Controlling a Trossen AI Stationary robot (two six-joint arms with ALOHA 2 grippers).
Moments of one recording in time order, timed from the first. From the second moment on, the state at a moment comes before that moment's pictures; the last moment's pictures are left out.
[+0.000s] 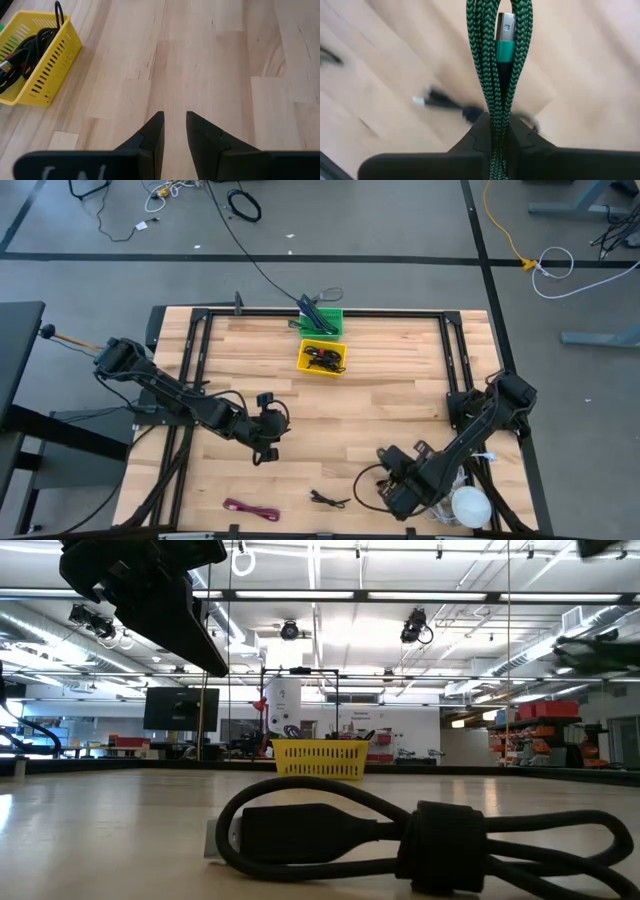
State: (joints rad) left arm -0.45 1.43 0.83 -0.28 -0.52 -0.36; right arm 0.77 1.81 1.37 -1.17 0.24 1.49
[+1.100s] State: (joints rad) left arm -0.51 1.43 0.83 -0.20 -0.52 -0.31; right arm -0.21 1.81 1.52 -0.60 0.25 0.22
